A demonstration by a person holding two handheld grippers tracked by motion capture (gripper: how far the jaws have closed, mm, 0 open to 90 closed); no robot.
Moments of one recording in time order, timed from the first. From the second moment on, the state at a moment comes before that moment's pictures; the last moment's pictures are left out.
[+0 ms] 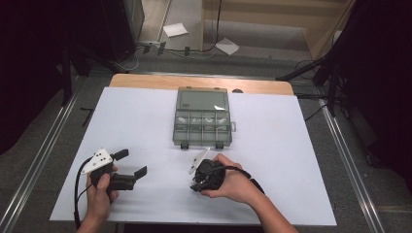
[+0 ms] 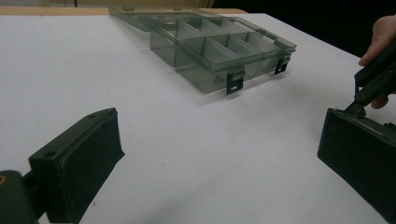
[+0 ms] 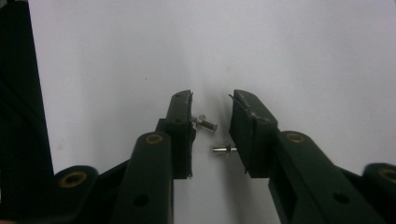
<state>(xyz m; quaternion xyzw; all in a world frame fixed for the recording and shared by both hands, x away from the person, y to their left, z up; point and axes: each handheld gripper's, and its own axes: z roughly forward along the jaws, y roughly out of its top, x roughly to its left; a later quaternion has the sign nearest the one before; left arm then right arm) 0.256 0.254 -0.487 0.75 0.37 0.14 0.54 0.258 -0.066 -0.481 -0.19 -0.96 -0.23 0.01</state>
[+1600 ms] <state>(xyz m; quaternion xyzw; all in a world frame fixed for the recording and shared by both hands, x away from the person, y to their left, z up) 0.255 0.254 -0.486 0.75 0.37 0.14 0.54 0.264 -0.068 -0.473 -0.17 -0.96 -0.24 -0.01</state>
